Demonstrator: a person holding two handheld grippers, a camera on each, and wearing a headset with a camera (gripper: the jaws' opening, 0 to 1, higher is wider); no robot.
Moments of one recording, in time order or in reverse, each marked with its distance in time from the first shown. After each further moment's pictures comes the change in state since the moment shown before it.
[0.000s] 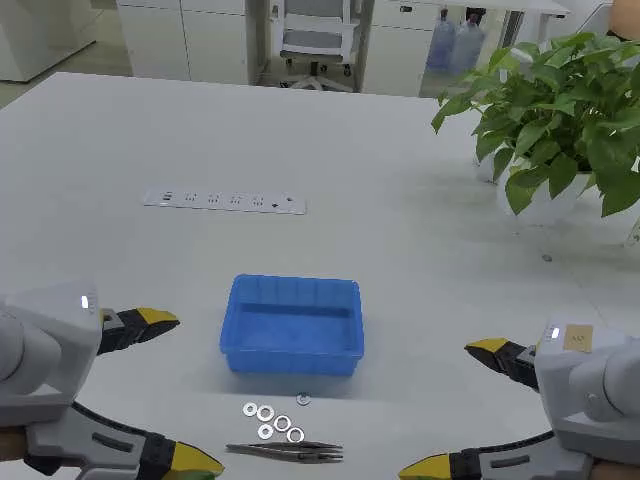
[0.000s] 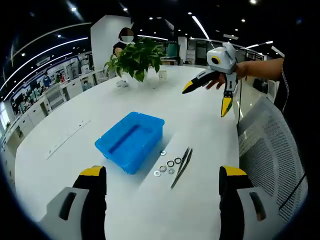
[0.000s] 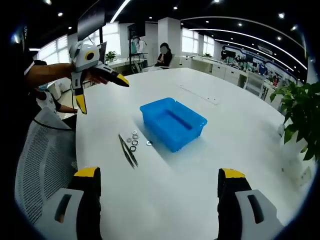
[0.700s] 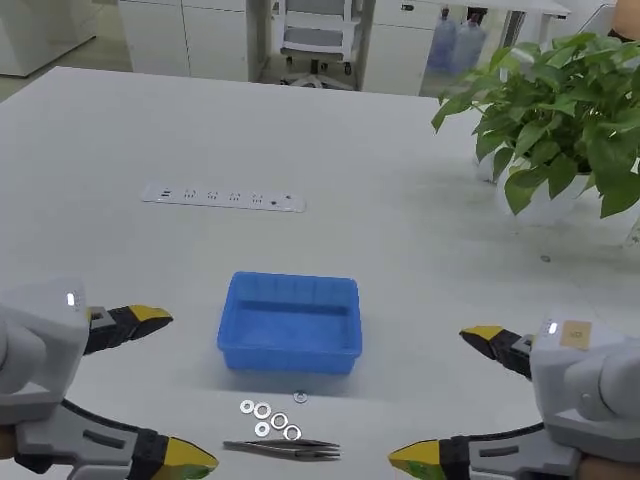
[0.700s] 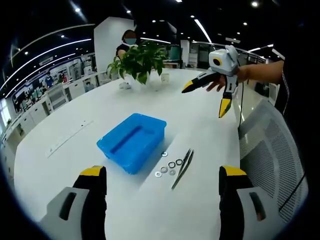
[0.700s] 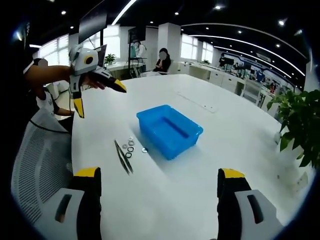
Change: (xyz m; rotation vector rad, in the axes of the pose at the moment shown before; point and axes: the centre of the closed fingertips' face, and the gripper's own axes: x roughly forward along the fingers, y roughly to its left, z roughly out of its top) left arm -0.002 0.000 0.000 -0.019 -0.012 0.008; right arm -0.002 -0.007 0.011 -0.020 -0.045 -0.035
